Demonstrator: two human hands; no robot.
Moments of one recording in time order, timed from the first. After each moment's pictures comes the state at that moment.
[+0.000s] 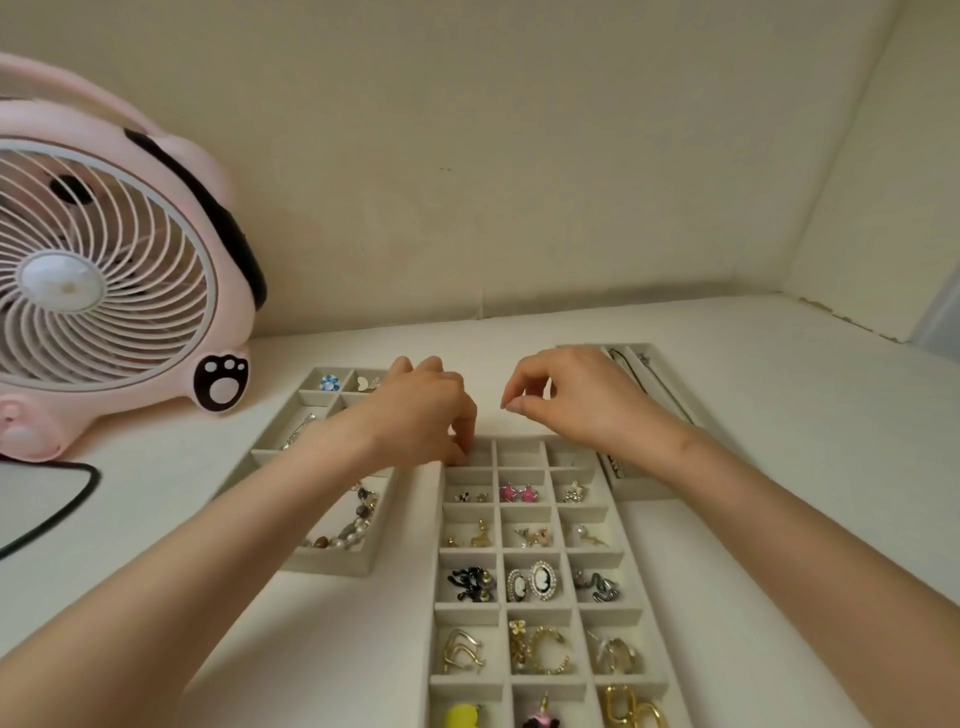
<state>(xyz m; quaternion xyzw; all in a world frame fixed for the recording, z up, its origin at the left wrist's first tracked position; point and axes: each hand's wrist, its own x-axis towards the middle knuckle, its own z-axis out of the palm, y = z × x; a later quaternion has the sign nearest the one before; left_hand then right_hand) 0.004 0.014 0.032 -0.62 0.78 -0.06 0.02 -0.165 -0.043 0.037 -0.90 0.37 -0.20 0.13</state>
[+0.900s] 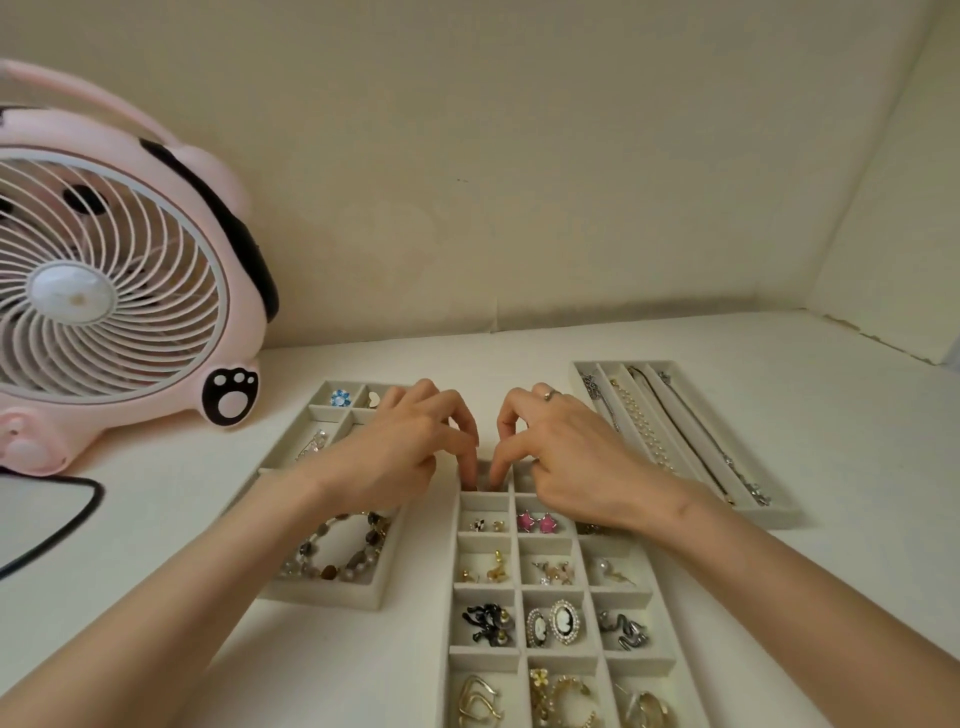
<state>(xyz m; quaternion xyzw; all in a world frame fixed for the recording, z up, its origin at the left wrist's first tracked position) 0.035 0.028 0.016 -0.57 0.82 -0.01 -0.09 -0.151 -0.025 0.025 -0.96 0.27 -0.11 0.06</state>
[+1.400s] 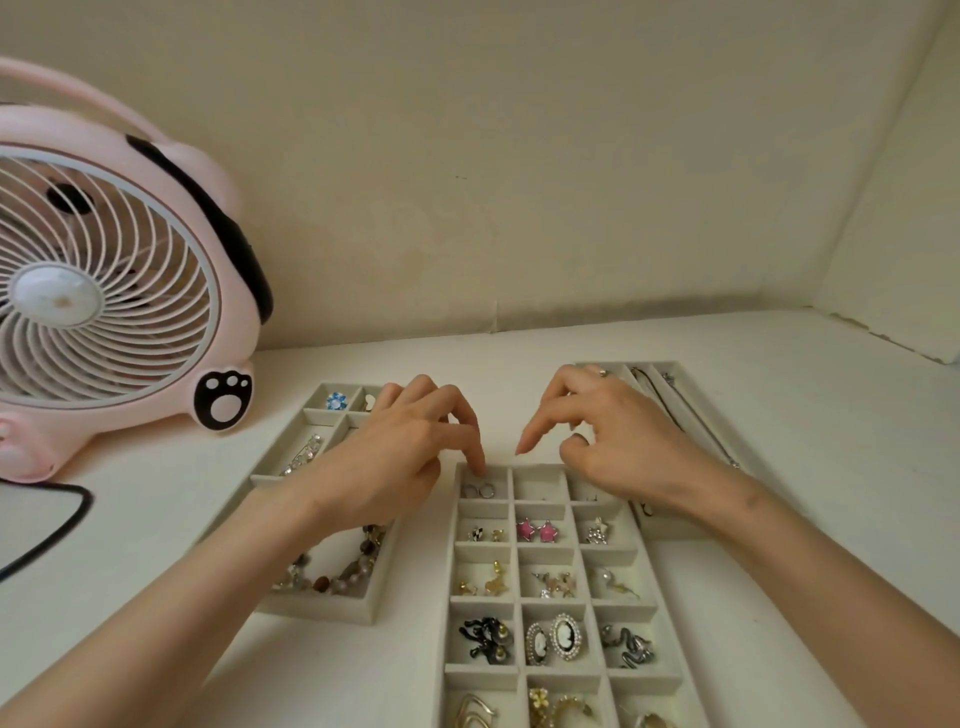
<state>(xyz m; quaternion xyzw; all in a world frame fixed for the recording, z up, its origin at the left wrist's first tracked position) 0.035 0.027 0.008 -0.55 0.82 -0.06 -0.17 -0.176 -0.044 0.029 -0.91 0.31 -0.21 0.15</state>
